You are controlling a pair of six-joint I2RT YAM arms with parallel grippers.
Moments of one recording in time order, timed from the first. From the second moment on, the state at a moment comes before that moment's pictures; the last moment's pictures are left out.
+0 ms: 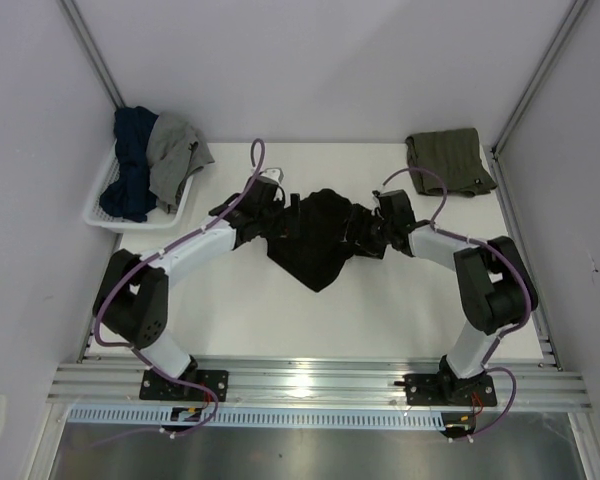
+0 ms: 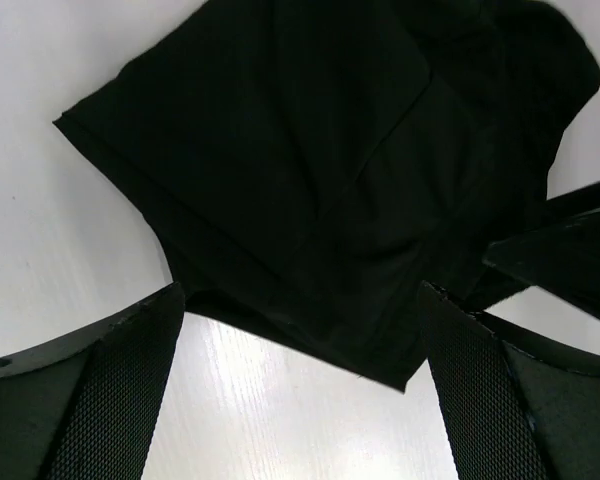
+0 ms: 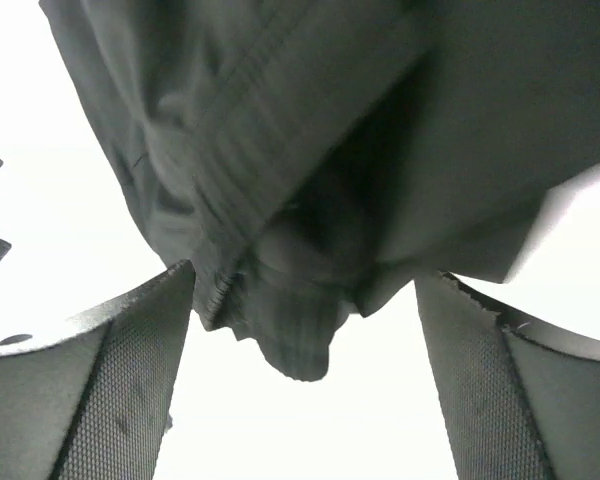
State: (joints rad) left arm -0.54 1.62 1.14 -0.32 -0.05 -0.44; right arm 0.38 1.78 0.98 -0.01 -0.42 0.70
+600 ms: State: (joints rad) left arm -0.36 1.64 1.02 -0.19 -0.04 -0.49; right arm 0.31 1.85 1.46 -0.24 -0.36 0.39
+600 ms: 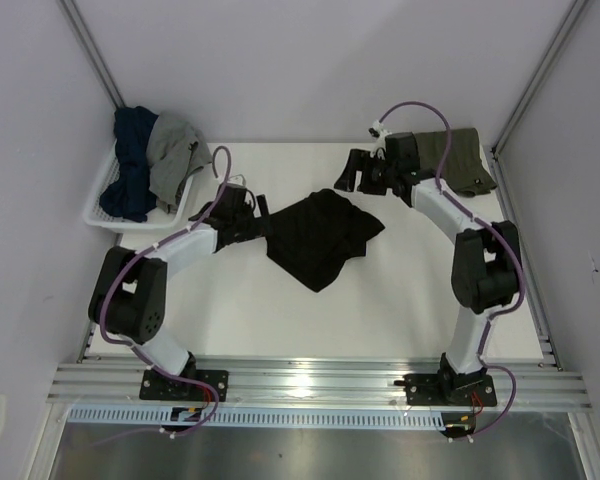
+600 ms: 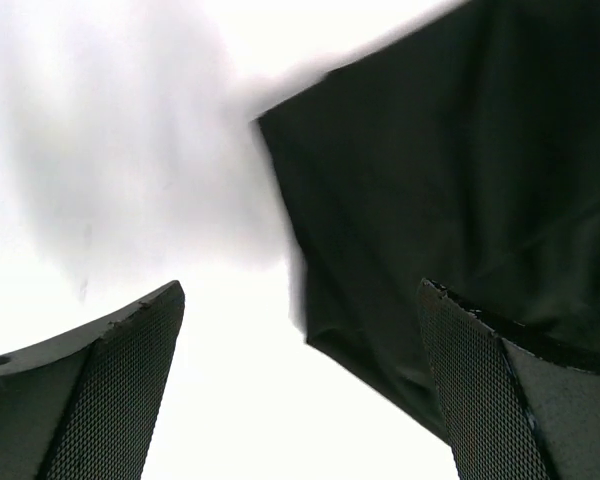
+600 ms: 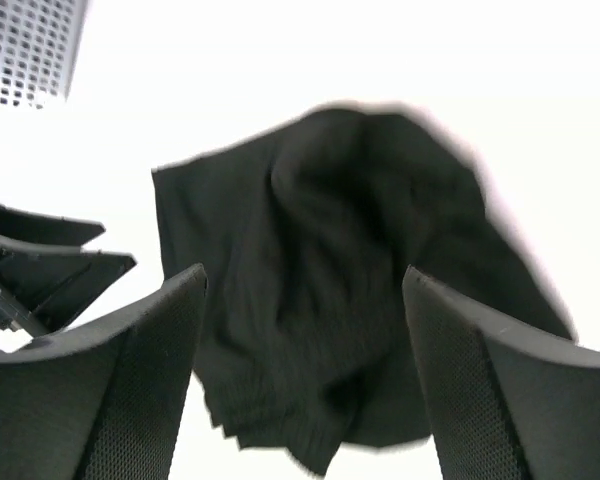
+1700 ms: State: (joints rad) left arm -0.25 1.79 0.91 0.20 0.14 -0.70; right arm 0.30 2.27 1.78 -0.15 -0.74 0.34
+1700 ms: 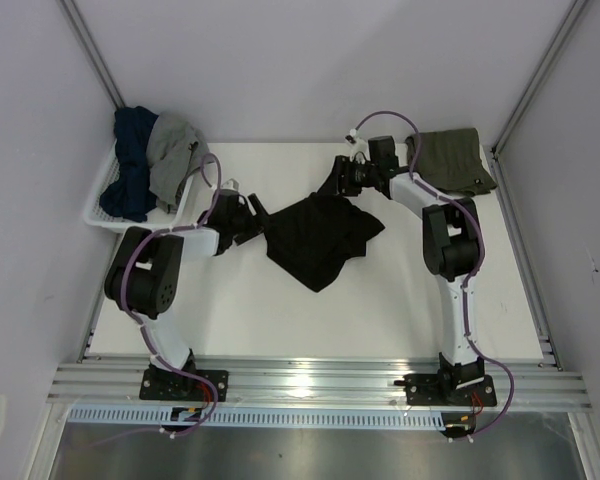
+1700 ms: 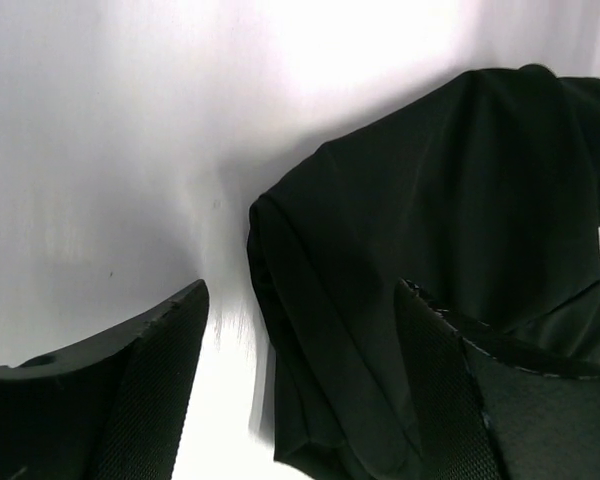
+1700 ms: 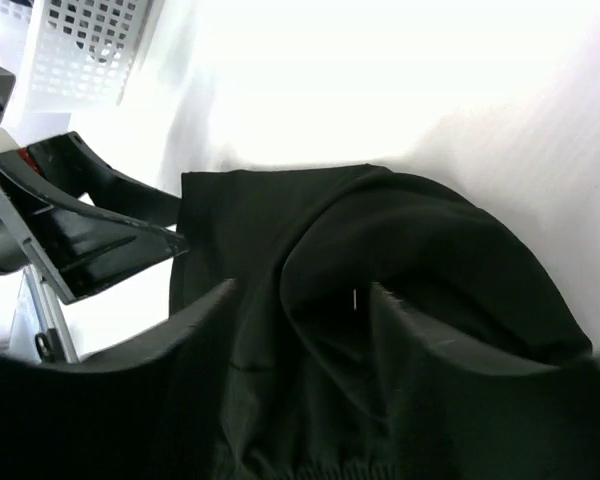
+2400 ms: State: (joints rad) left arm -0.24 1.91 0.96 0.34 0.14 -0.74; right arm 0.28 2.36 1.86 -0.09 -0.82 0.44
